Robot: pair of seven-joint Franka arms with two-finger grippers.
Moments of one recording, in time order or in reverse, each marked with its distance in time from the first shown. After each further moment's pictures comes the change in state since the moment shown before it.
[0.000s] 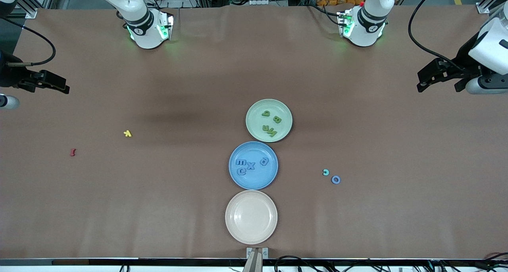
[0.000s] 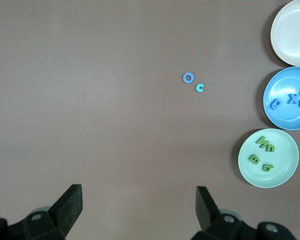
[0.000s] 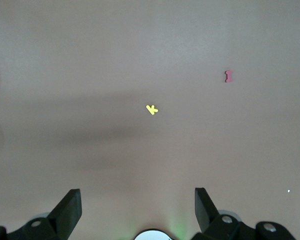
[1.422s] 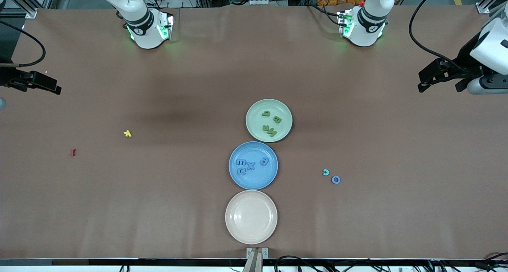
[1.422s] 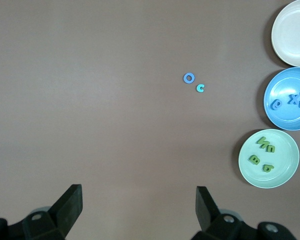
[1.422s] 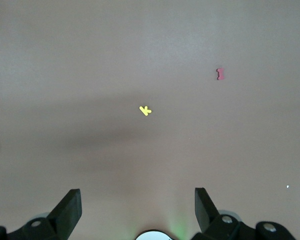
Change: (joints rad) left arm 0.001 0.000 0.002 0.000 0.000 0.000 0.000; right arm -0.040 0.000 0.001 0.001 0.001 0.003 0.004
